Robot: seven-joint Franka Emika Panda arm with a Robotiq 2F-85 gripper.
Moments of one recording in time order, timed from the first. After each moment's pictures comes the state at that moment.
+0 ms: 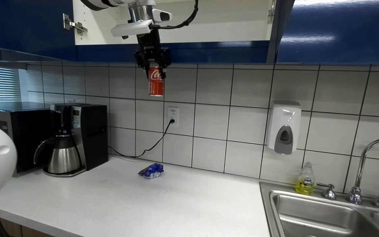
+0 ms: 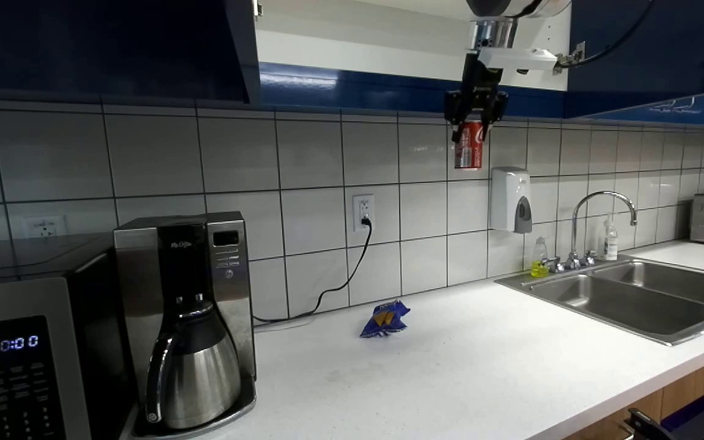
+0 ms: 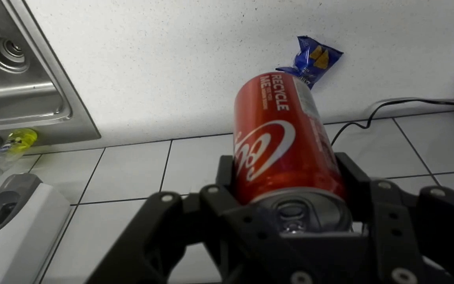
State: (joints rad) arm 0.01 -0.41 -0.07 -2.10 -0.10 2.07 0.05
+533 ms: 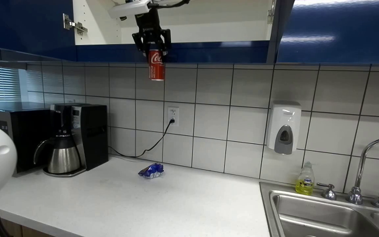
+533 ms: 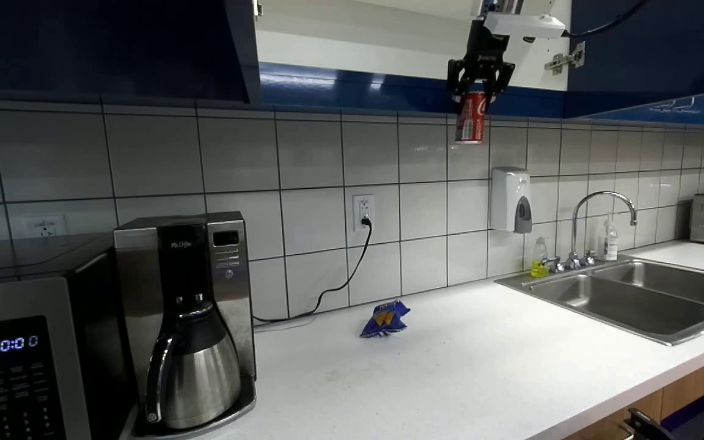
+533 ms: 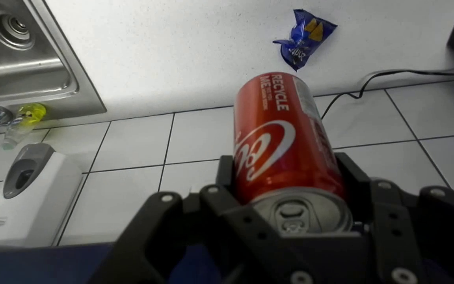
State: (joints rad) arm 0.01 -0.44 -0.07 -2.01 -0.10 2.02 0.05
